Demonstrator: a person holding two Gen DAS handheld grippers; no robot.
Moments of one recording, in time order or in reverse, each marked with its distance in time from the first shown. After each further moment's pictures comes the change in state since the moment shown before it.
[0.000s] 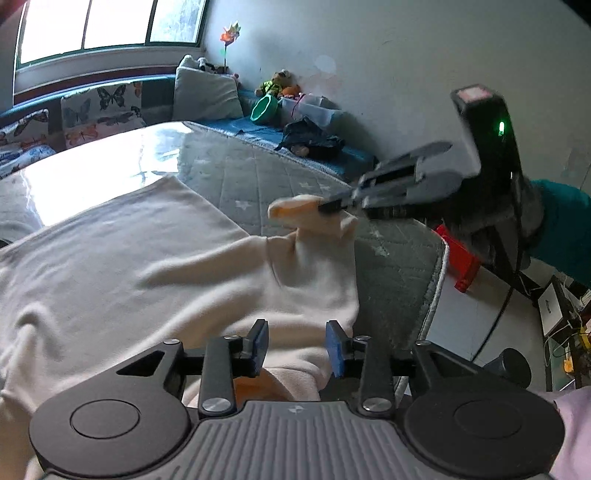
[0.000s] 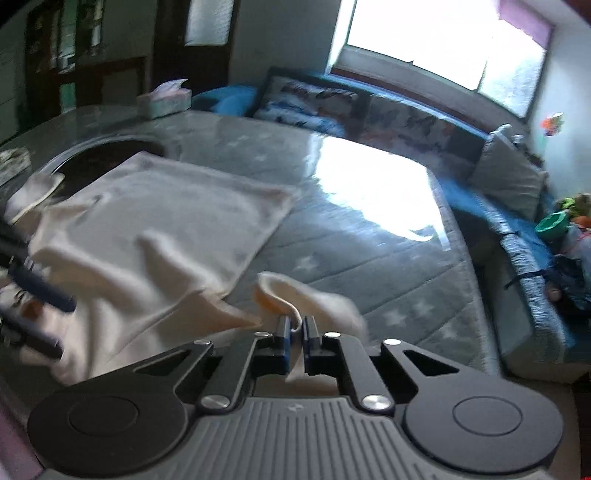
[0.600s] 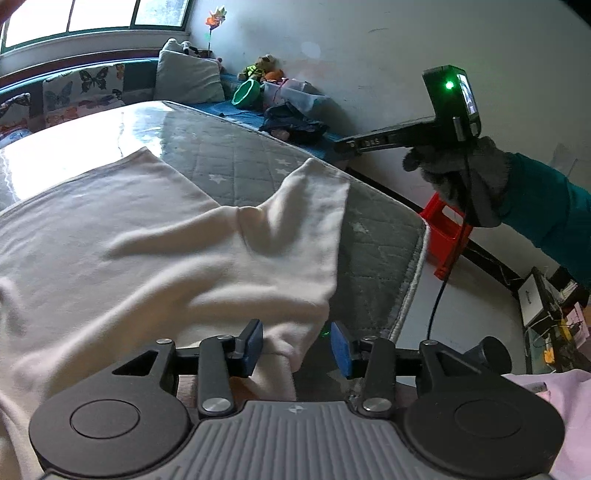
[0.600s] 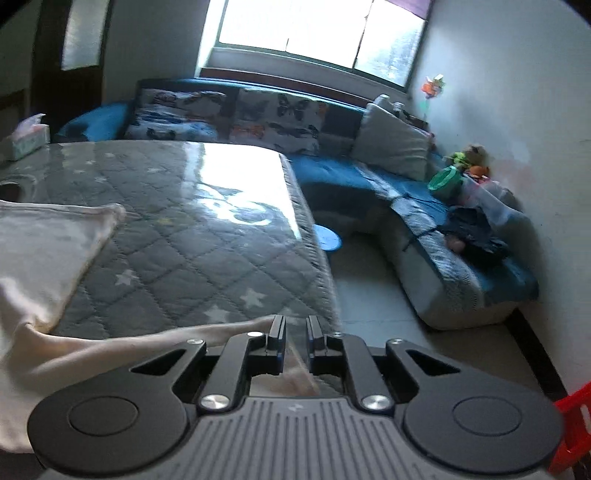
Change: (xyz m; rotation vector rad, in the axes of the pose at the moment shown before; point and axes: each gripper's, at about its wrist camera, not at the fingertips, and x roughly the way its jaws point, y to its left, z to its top) left arm 0.012 -0.007 -0.013 -0.006 0.046 -0.075; right arm 0.005 -0.080 -0.016 0.208 0.010 -0.283
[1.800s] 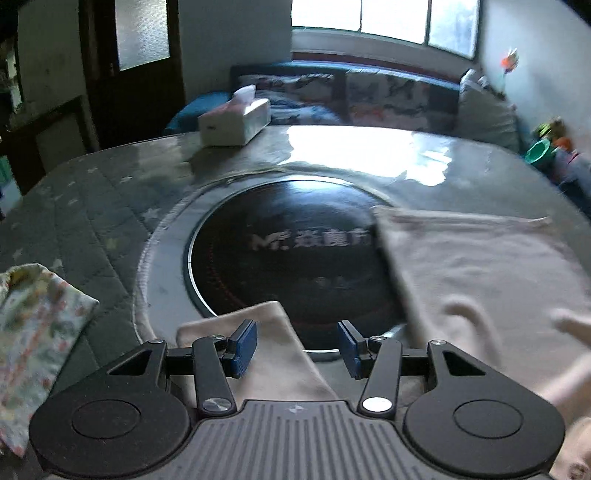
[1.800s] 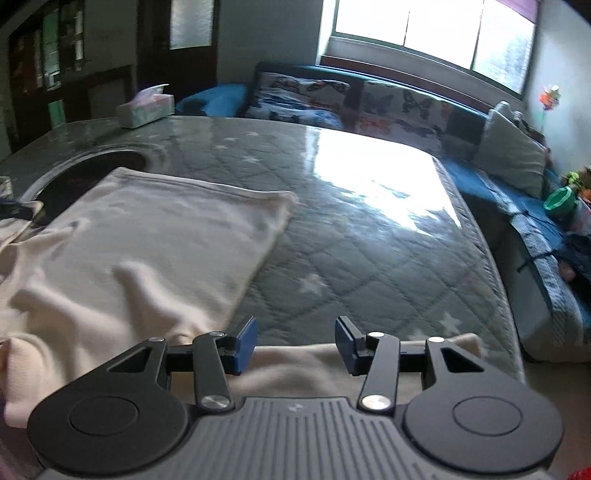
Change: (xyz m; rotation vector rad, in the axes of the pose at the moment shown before) left arm -0.111 0.186 -0.019 -0.475 -0.064 0.853; right arm 0.013 0.099 0.018 -0.154 0.040 0.342
